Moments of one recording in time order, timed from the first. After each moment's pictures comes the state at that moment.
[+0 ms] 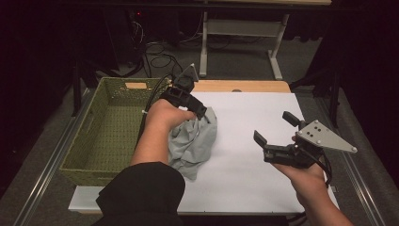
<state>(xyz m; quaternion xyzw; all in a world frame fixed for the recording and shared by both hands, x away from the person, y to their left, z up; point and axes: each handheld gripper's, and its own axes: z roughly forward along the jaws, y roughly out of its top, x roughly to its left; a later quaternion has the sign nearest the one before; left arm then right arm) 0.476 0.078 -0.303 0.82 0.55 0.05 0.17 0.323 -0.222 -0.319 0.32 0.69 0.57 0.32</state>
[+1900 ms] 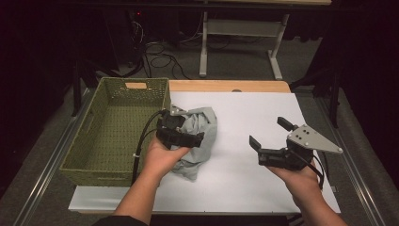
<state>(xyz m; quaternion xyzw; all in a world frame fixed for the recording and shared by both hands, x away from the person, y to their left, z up) 0.386 0.098 -0.366 0.77 0.46 0.16 0.40 0.328 -0.216 -0.339 0.33 0.71 0.54 0.32</state>
